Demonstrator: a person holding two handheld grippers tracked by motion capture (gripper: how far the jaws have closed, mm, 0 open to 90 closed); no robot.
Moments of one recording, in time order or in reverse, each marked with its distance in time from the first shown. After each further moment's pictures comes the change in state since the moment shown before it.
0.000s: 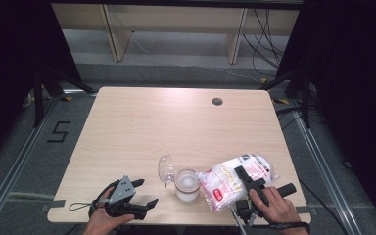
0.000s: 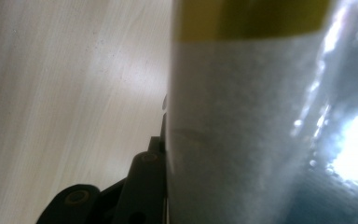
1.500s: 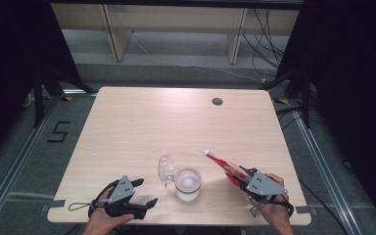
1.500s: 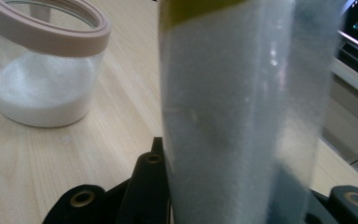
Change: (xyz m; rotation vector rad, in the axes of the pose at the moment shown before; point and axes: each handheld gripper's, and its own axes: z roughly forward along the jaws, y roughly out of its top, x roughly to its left) left arm 0.001 0.001 -0.001 -0.011 0.006 0.004; right arm 0.026 -0.047 0.037 -0.343 0.283 1.191
